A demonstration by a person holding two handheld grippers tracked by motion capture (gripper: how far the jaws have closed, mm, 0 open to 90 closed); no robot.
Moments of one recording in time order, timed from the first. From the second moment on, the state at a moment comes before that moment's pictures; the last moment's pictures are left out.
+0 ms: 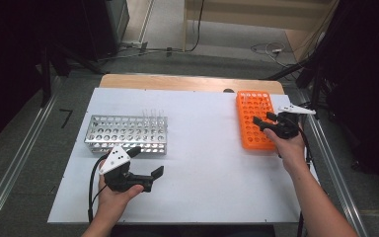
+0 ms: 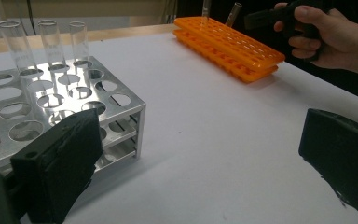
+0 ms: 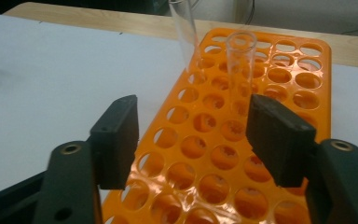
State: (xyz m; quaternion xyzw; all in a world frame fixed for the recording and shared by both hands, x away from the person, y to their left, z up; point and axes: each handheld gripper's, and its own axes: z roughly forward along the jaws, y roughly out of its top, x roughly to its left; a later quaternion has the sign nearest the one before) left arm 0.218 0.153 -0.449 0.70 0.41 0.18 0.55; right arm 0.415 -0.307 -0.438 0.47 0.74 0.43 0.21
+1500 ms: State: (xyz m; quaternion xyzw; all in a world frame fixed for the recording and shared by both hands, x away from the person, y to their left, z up) left arm 0.219 0.147 -0.450 0.71 0.40 0.18 0.55; right arm 0.435 -0.314 -0.426 0.49 0.72 0.43 0.25
